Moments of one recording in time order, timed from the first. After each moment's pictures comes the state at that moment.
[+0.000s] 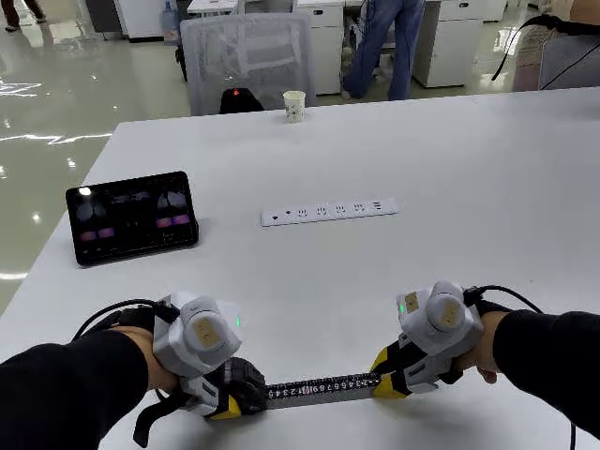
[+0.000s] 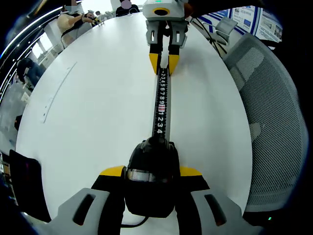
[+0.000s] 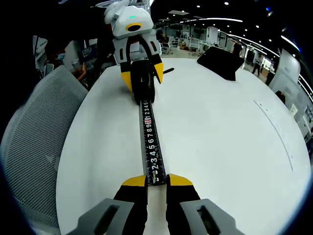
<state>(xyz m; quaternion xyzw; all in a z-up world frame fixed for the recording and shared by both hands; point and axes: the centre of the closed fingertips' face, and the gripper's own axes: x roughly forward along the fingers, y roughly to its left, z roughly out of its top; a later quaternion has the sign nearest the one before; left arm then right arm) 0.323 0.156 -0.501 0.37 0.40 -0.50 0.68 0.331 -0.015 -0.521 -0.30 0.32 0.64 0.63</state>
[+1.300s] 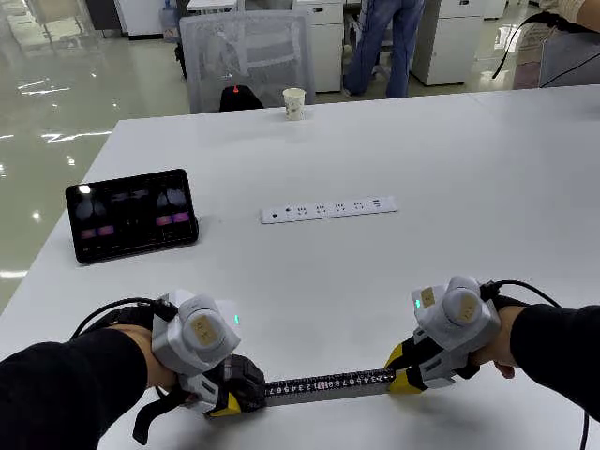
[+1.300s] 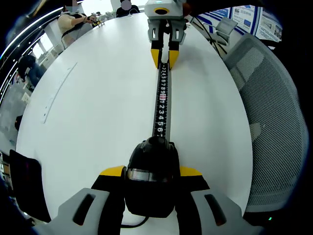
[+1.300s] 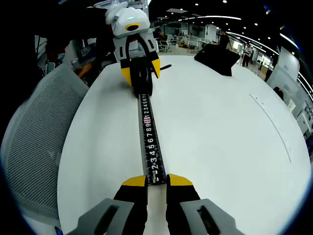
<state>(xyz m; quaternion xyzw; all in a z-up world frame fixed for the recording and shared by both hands) 0.322 0.155 -0.501 0.37 0.39 -0.50 0.68 0.334 -0.040 -0.520 -0.30 0.33 0.64 0.63</state>
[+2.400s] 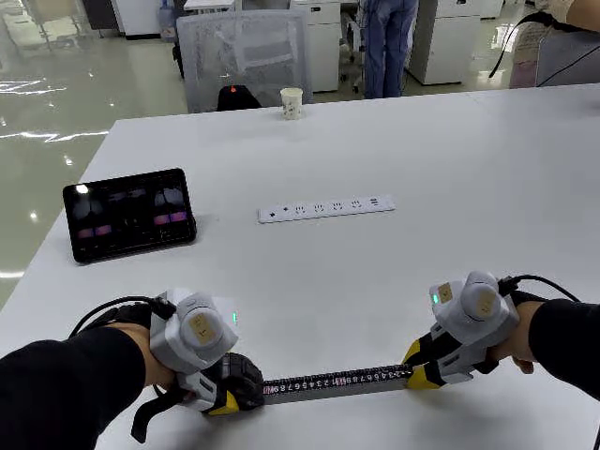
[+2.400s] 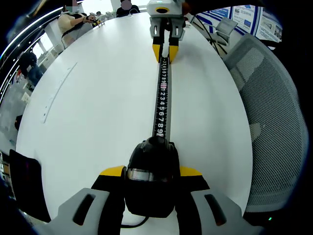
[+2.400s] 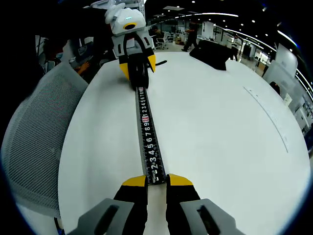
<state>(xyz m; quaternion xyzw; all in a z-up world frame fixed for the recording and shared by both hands) 0.322 0.156 -0.500 0.37 0.40 -0.50 0.68 0.338 -0.067 -0.522 -0.30 0.34 0.62 0.63</state>
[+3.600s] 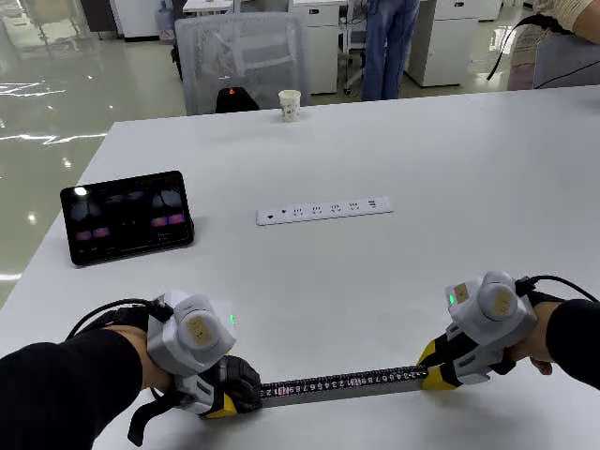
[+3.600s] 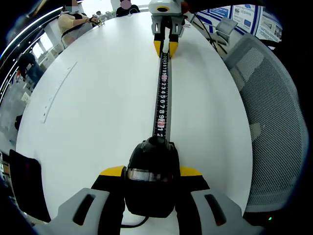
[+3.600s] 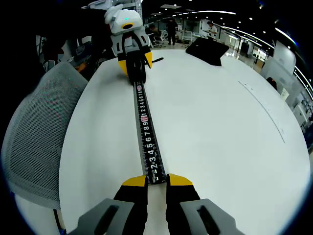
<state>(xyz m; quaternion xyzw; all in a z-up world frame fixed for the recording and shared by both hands) 0.323 0.155 -0.501 0.37 0.40 -0.50 0.68 0.340 -0.090 -0.520 -0.30 0.35 0.61 0.64</state>
